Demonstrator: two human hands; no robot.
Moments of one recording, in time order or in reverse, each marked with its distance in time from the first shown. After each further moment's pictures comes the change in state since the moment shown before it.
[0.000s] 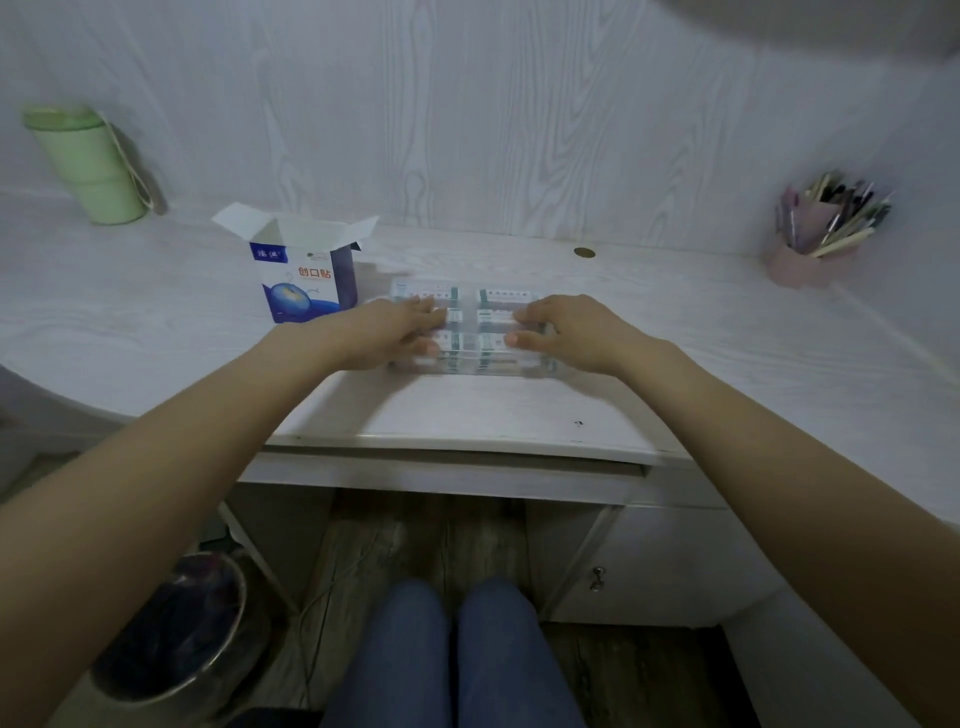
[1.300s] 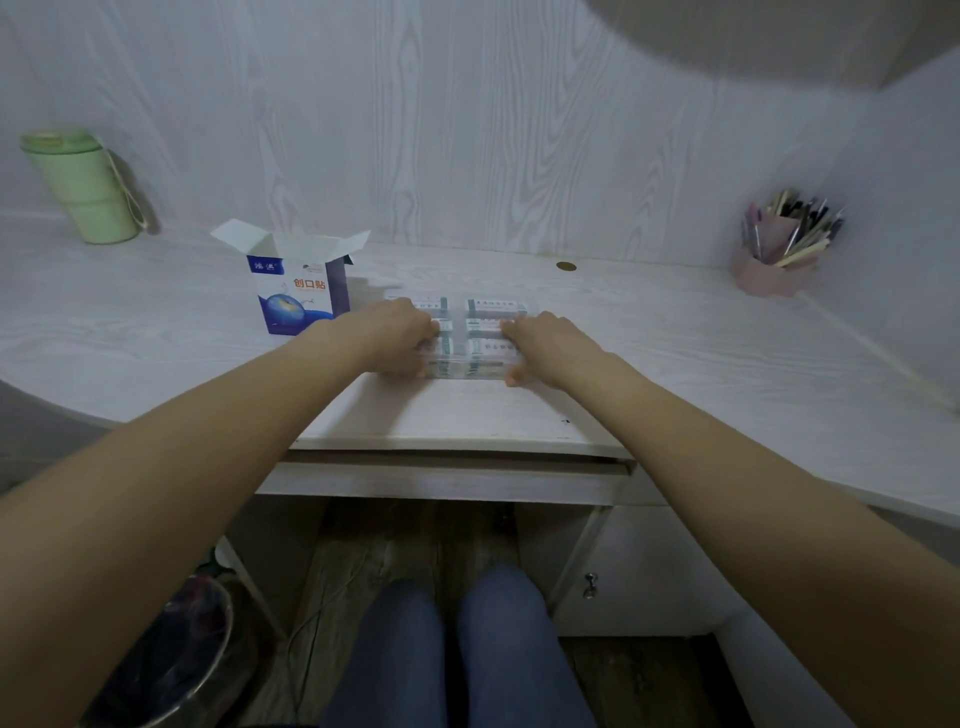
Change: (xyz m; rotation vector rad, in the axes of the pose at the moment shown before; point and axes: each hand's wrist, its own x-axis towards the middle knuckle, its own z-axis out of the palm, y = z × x) left_hand 0.023 0.000 0.007 0.318 0.101 0.000; right_hand -0.003 -0.030 0.013 -0.301 0.013 0.101
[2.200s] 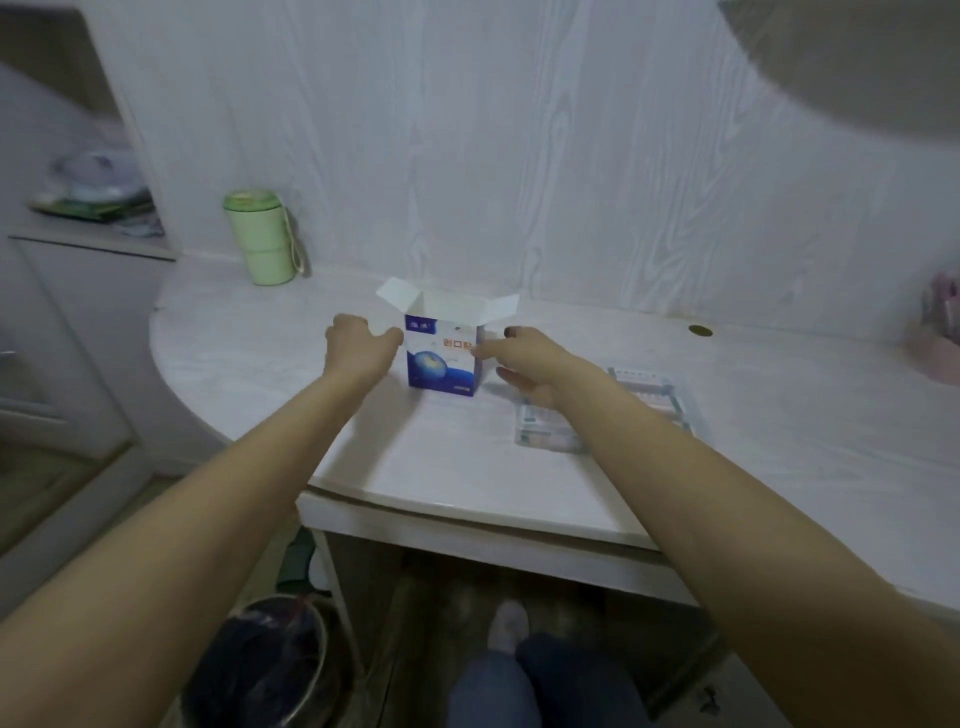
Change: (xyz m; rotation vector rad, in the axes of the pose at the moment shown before) left_hand -0.068 -0.128 0.023 -1.081 0.558 -0.984; right_hand 0.097 -0.138 -0.032 1.380 -0.140 0.177
